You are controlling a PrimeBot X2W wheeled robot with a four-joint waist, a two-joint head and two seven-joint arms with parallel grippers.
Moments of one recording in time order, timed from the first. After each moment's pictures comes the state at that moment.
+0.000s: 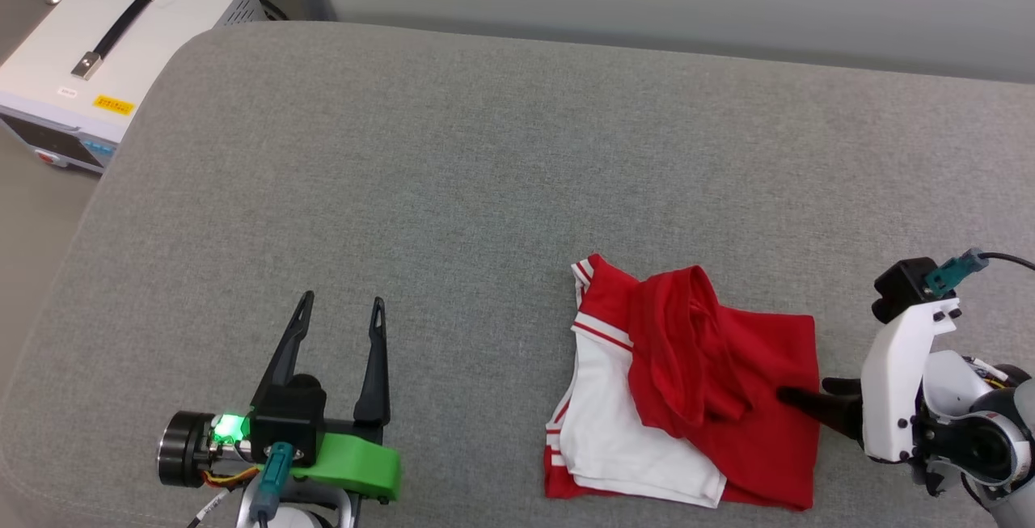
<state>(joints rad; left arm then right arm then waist) -0.01 0.13 -0.16 0.04 -0.02 0.08 -0.26 -0.26 -0.51 0.32 0.12 0.89 0.13 0.84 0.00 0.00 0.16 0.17</state>
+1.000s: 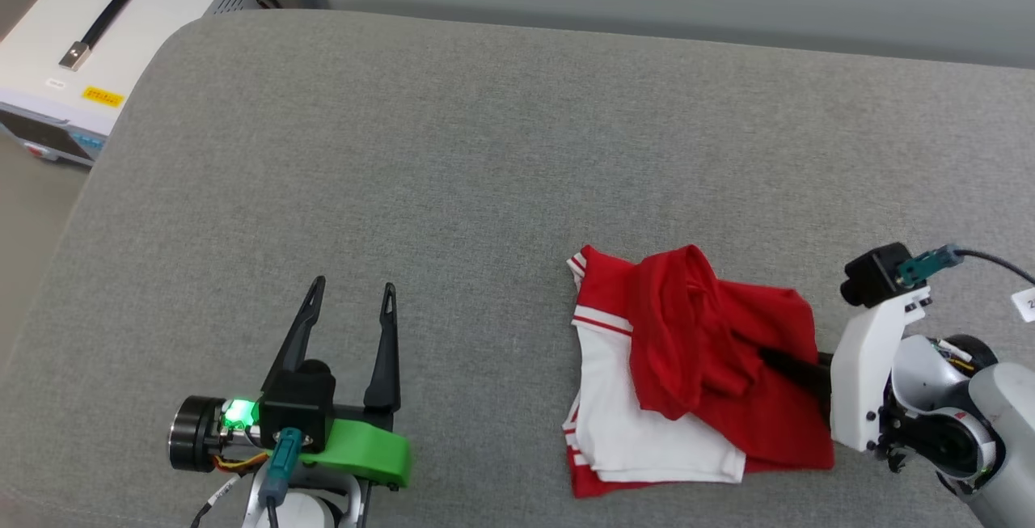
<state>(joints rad) -0.05 0.11 -0.17 0.06 -0.02 0.07 -0.26 -0.34 -0.55 0.54 0.18 0.95 0.13 0.58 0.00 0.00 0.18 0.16</state>
